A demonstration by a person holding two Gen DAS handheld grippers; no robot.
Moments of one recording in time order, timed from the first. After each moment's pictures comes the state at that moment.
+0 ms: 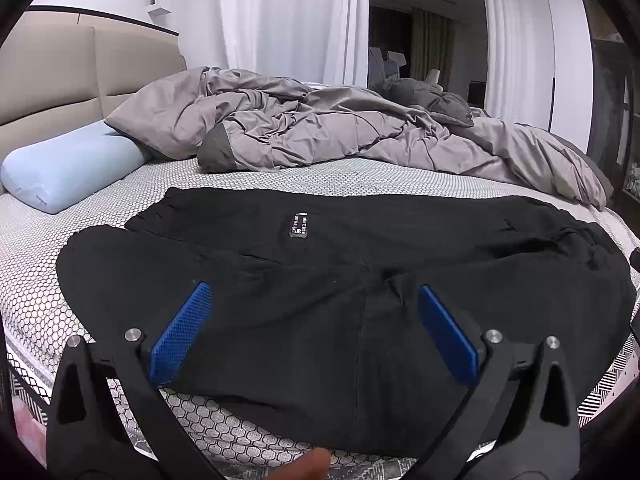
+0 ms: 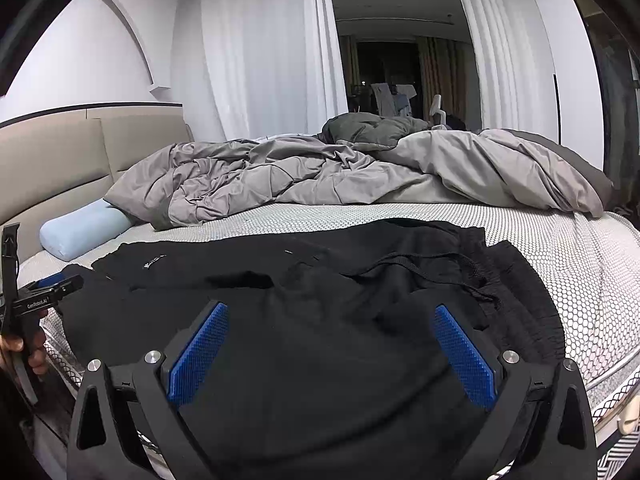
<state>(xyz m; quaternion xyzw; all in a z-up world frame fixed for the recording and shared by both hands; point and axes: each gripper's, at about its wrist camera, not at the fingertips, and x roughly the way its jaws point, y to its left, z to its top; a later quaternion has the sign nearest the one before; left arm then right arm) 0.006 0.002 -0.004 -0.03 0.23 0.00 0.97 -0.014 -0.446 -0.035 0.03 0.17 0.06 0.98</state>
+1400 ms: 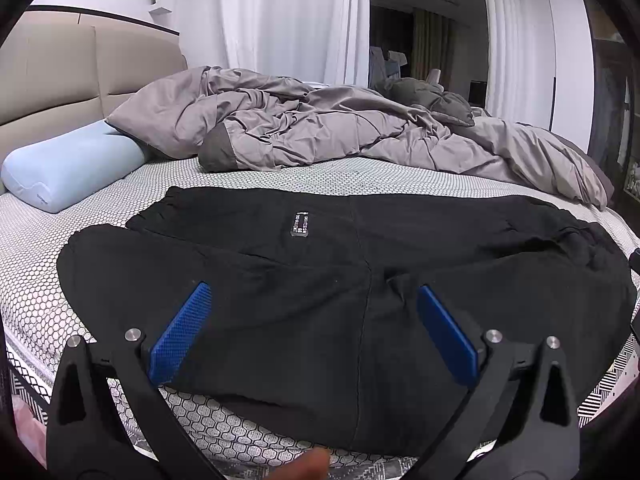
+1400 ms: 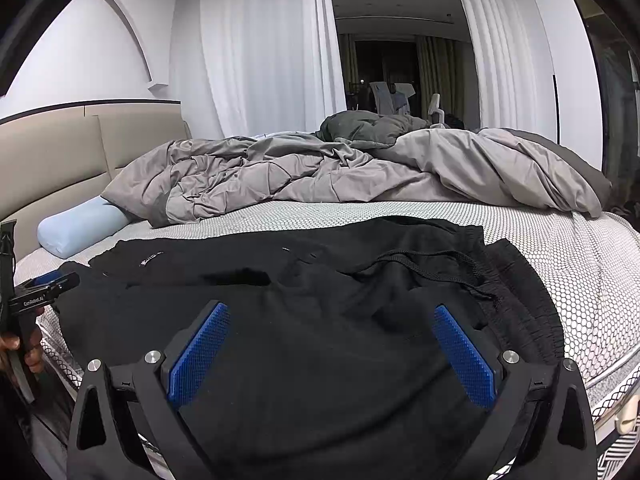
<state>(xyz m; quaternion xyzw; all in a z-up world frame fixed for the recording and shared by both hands) 0.004 0.012 -0.003 -0.04 0.23 0.01 0.97 -0.014 -0.449 -0.038 0.02 0.17 0.06 0.98</state>
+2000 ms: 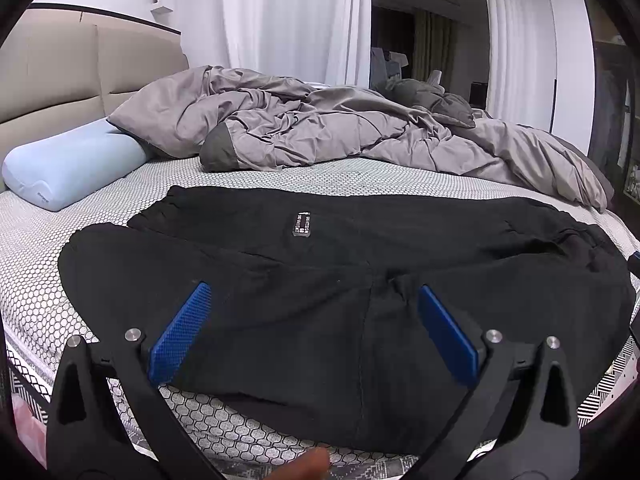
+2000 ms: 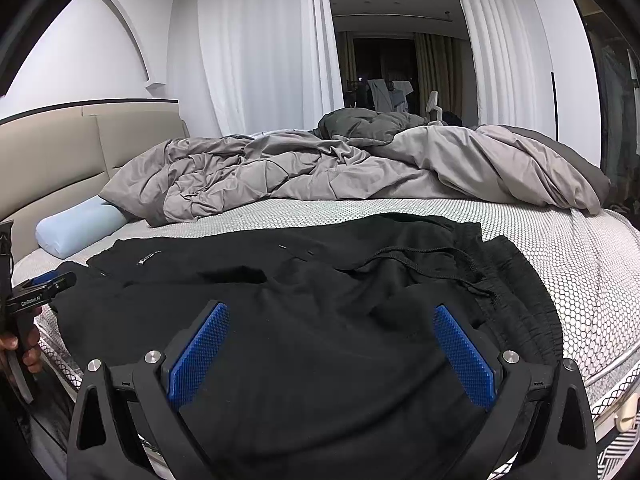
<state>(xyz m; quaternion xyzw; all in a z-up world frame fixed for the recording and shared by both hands) -0.002 0.009 -0.002 -0.04 0.23 0.01 0.97 -0.012 -0.449 -0.039 0.02 0.17 0.05 0.98</state>
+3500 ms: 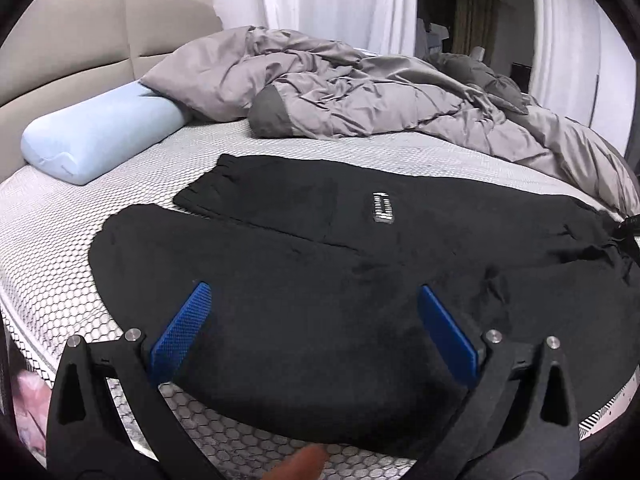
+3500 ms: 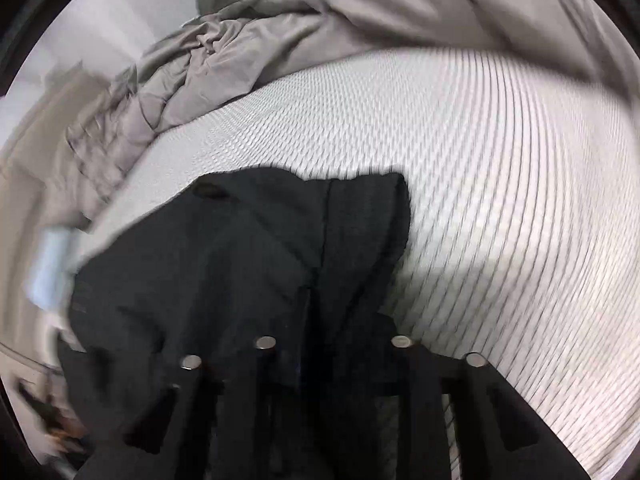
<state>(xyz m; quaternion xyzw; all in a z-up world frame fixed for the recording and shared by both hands) 0.043 0.082 -0.010 -0.06 0.30 0.08 0.95 0.283 -0.643 -0.035 0.09 0.45 0.04 0.89</state>
